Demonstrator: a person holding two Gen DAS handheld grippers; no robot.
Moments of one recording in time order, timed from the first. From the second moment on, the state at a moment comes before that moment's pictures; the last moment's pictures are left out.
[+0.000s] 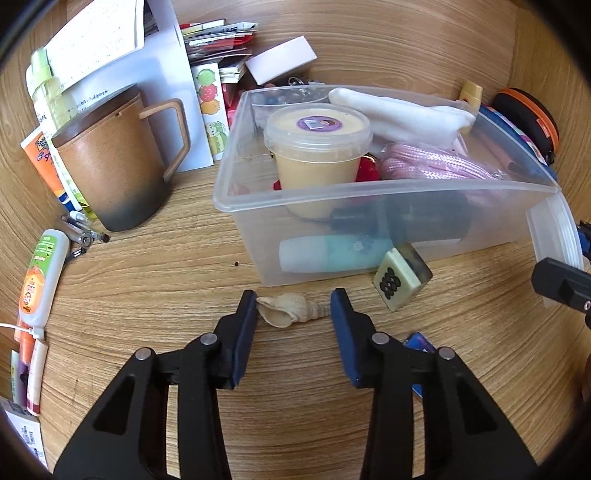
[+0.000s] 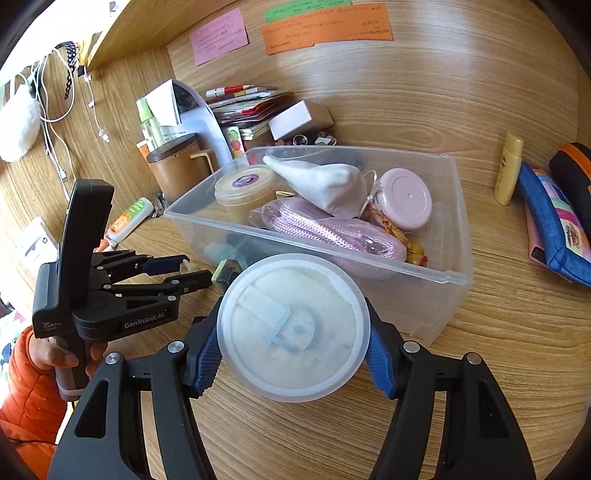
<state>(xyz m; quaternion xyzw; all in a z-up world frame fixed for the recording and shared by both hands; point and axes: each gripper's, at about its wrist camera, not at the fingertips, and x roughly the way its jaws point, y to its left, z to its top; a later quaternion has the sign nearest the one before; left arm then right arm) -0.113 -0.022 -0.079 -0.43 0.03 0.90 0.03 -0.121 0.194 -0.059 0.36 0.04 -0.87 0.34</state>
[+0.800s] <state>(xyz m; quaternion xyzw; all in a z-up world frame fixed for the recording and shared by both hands) -0.077 -0.026 -0.024 -0.36 -0.04 0.93 0.08 -0.112 0.201 -0.023 0.32 0.05 -0.89 0.32</state>
